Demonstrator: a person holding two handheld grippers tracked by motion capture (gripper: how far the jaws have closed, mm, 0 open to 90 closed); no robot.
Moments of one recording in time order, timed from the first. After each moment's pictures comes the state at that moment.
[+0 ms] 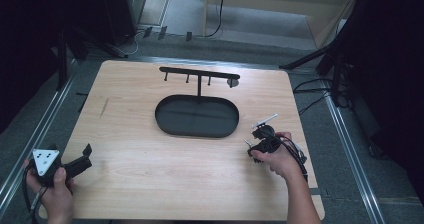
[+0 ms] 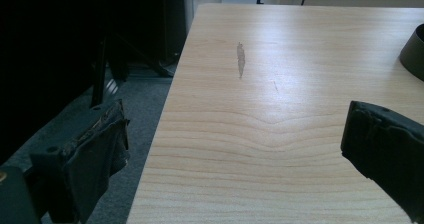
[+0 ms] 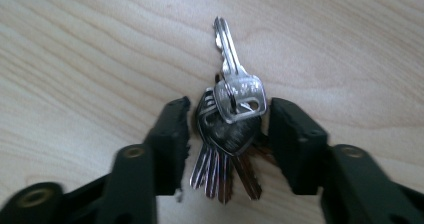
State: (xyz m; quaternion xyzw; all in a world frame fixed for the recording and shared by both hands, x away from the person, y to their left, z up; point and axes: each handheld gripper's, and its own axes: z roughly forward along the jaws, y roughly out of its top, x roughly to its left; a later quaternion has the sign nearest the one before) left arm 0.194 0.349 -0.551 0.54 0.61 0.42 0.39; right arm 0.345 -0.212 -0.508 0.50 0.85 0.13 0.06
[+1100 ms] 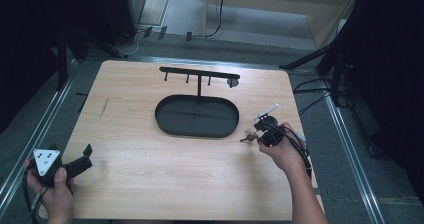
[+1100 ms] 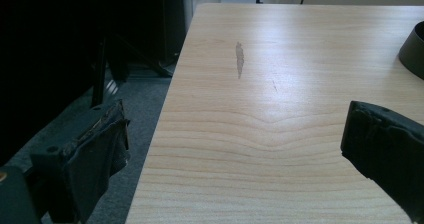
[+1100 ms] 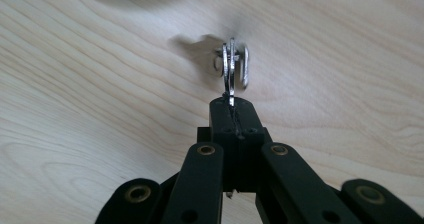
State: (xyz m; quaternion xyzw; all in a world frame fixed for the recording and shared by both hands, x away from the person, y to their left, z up) left arm 0.194 0.348 -0.551 0.54 0.61 0.42 0.39; right arm 0.346 -0.204 -0.461 0.48 0.86 0.11 0.12
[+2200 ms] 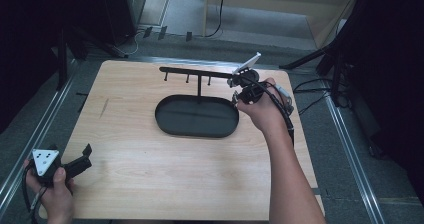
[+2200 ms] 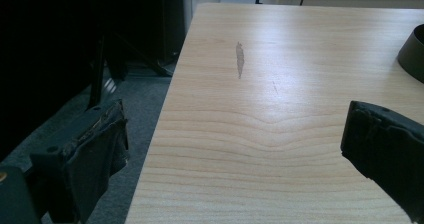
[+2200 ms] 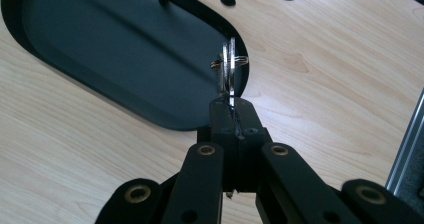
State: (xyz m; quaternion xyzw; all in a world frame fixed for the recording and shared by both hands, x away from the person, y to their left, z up) left arm 0.194 0.348 -0.551 0.54 0.61 0.42 0.39; right arm 0.387 -0.124 -0.344 0.48 0.85 0.15 0.16
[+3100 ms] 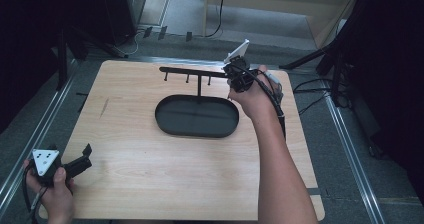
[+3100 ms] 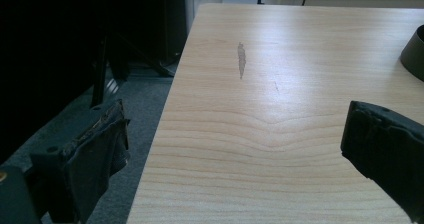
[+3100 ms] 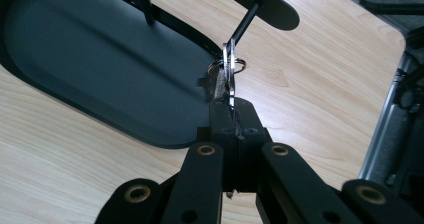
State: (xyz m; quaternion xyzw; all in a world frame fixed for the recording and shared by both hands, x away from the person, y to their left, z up) left arm 0.194 0.349 -0.551 0.54 0.62 0.42 0.39; right arm 0.403 -0.099 -0.326 0.48 0.85 0.12 0.19
